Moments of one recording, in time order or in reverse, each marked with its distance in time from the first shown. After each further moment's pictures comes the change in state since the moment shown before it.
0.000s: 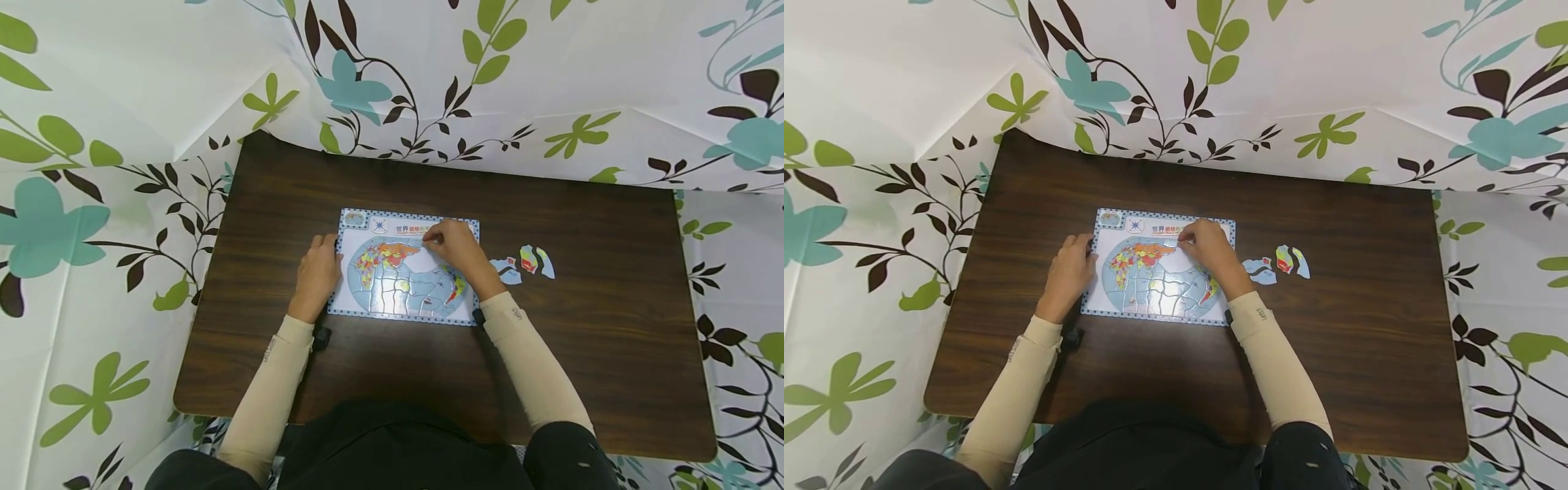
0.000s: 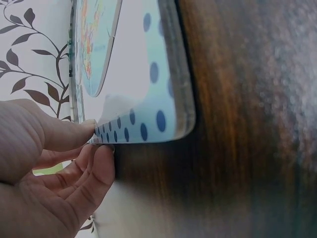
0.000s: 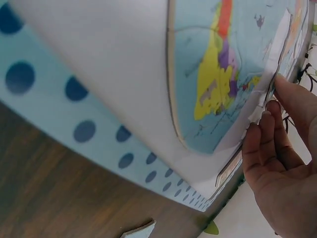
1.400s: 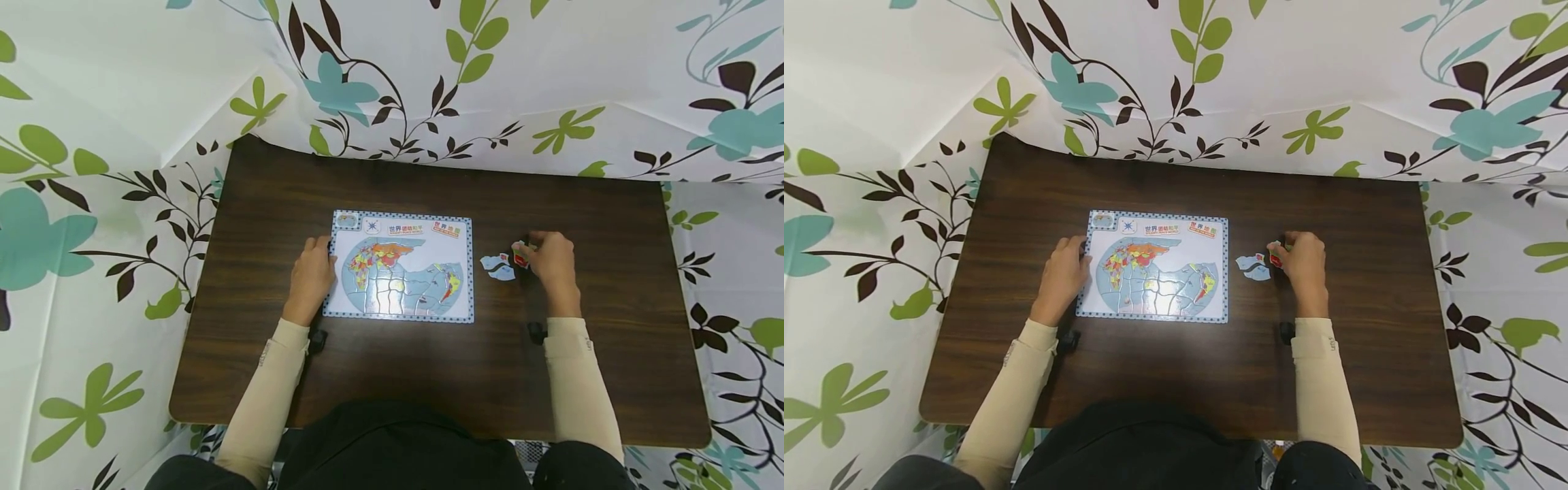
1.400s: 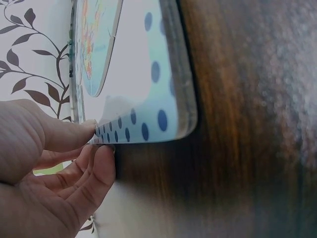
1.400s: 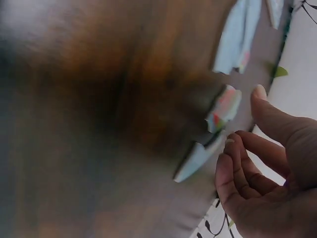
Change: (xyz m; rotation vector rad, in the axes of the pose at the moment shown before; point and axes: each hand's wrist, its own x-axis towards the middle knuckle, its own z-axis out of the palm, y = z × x) left_hand -0.002 0.001 -0.001 -0.003 -0.002 0.012; right_hand -0.090 0.115 -0.081 0.010 0.238 0.467
